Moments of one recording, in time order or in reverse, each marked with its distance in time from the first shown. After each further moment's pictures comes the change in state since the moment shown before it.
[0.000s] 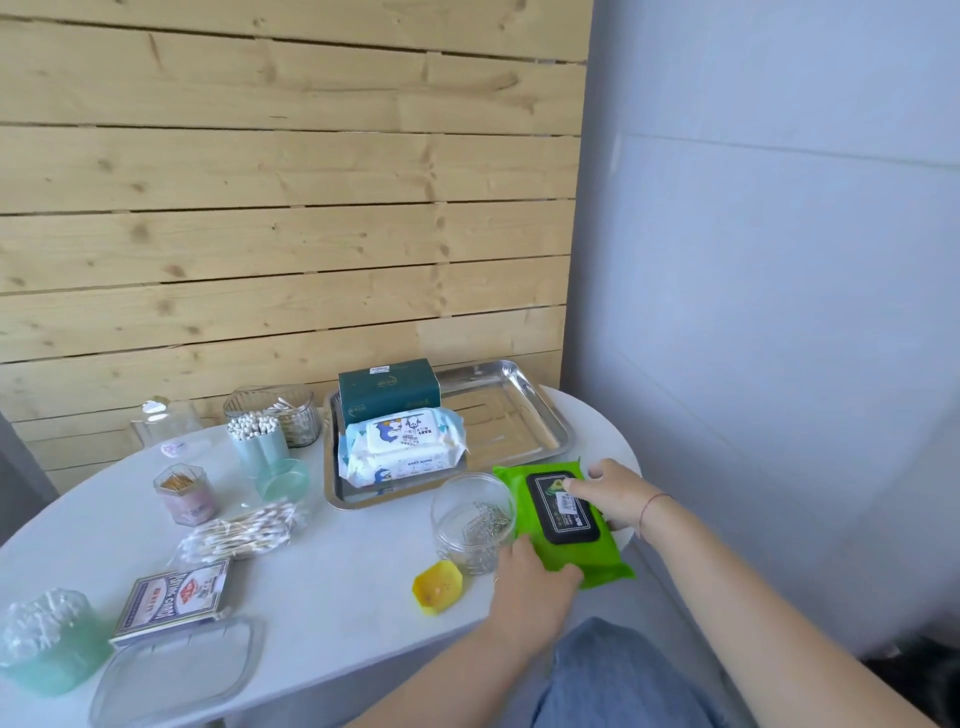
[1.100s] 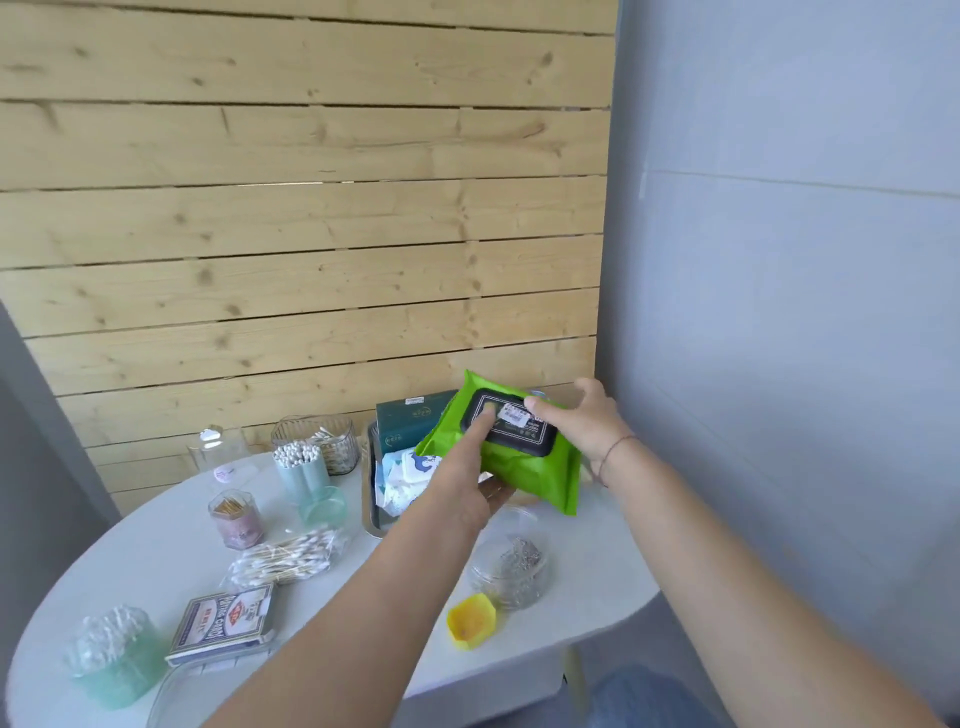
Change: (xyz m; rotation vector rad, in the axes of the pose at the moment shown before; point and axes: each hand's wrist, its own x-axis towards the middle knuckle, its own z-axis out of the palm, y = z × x) left_hand 0.043 0.076 -0.106 -0.957 0.140 -0.188; right_hand -0.020 -0.123 0.000 0.408 0.172 -0.361
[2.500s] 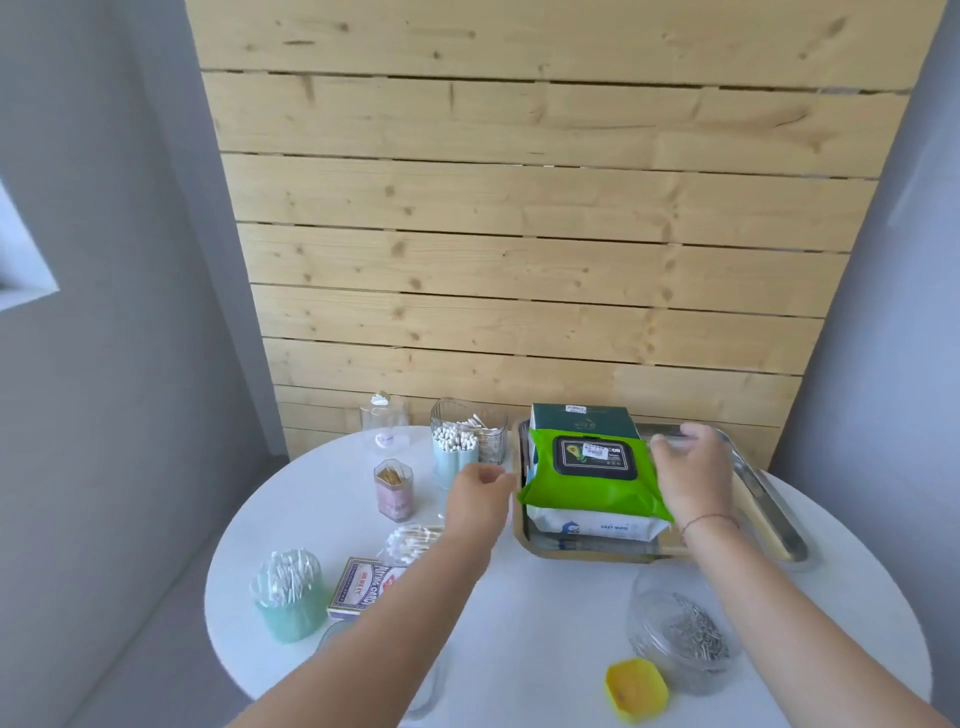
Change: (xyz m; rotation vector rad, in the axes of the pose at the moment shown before) left_hand 0.046 0.044 -0.156 0.533 0.412 0.415; right_hand 0.047 0.023 0.118 -0.274 0.274 -0.105
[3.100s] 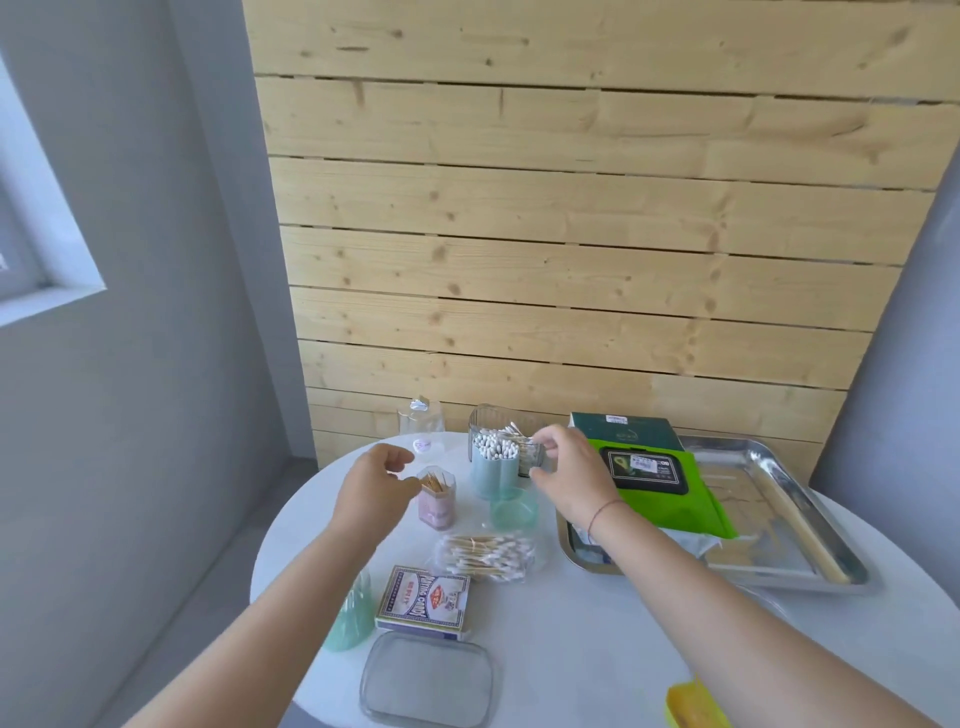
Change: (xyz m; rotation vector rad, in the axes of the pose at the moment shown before) left_hand 0.035 -0.012 -0.146 0.315 0.138 0.144; right_hand -0.069 -0.070 0.101 -0.214 -0.533 -0.463
